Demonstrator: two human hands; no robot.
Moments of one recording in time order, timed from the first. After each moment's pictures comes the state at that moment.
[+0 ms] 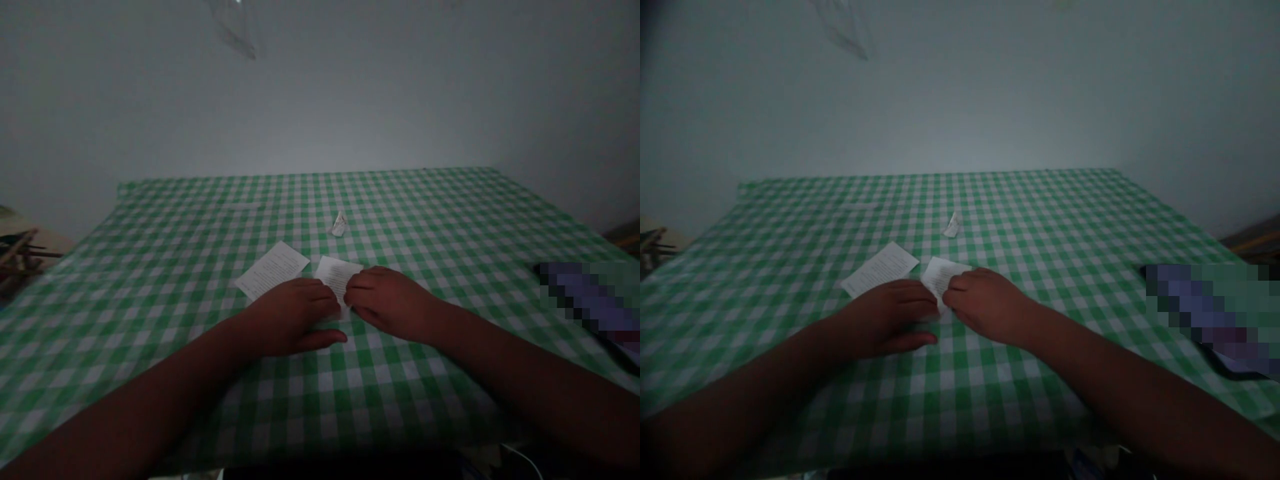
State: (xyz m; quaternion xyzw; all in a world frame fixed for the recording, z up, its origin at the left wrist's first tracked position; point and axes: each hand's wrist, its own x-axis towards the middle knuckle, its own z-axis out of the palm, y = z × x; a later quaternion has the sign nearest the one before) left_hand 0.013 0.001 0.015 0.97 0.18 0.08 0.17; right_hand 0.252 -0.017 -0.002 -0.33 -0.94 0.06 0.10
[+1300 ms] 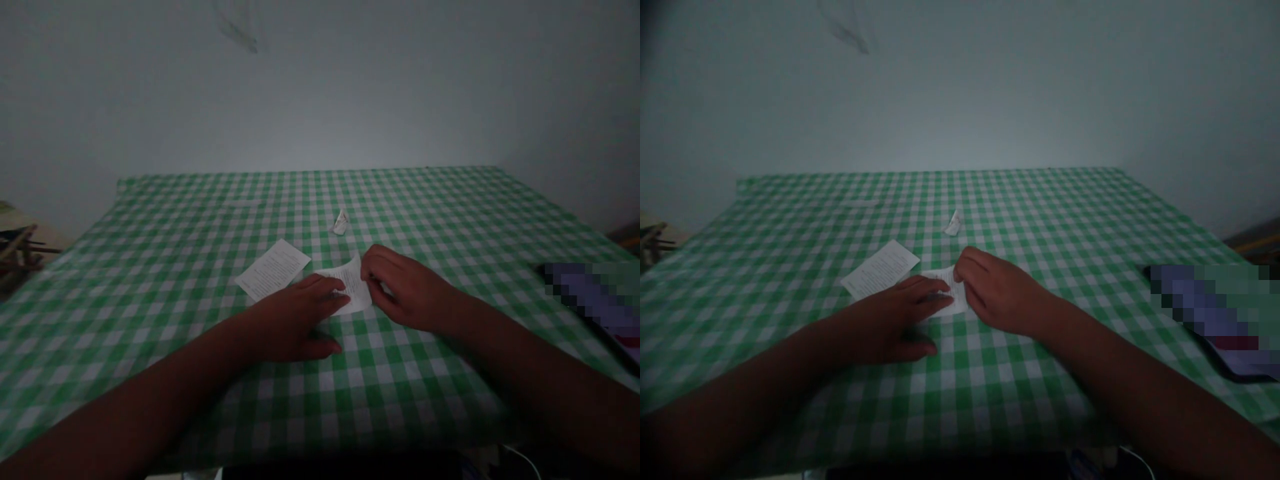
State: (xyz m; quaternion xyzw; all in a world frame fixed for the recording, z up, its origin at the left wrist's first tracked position) left_hand 0.009 -0.002 0.003 0.96 0.21 0.03 0.17; right_hand 0.264 -0.018 0.017 -0.34 -0.91 0.09 0.24
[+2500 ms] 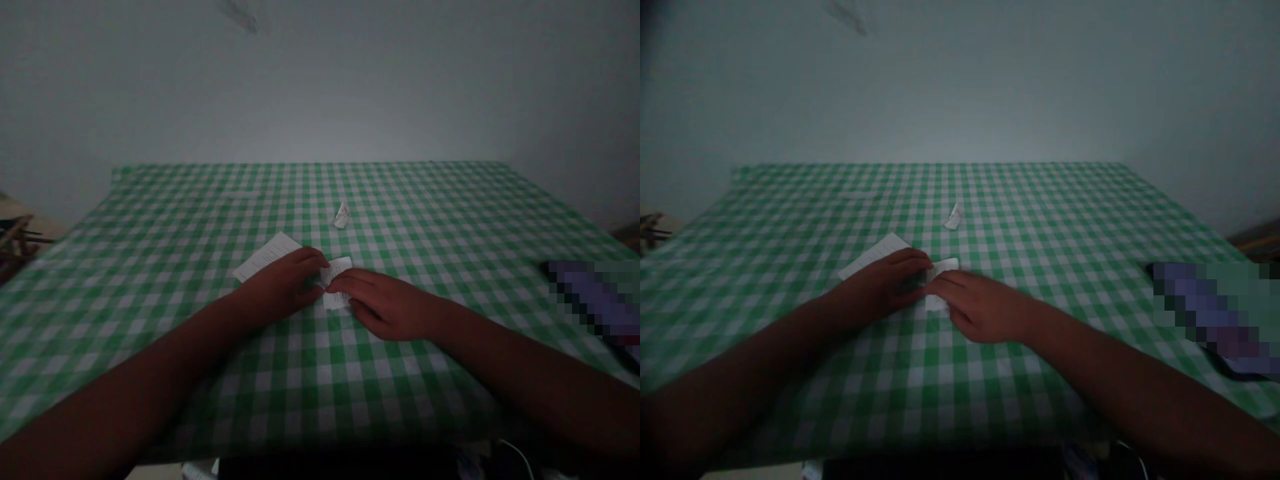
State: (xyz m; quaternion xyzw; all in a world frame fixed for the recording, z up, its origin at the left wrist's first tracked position) left_hand 0.004 0.024 -0.005 0.92 0.30 0.16 0.18; right_hand 0.247 -0.020 -0.011 -0.23 -0.92 0.20 0.24
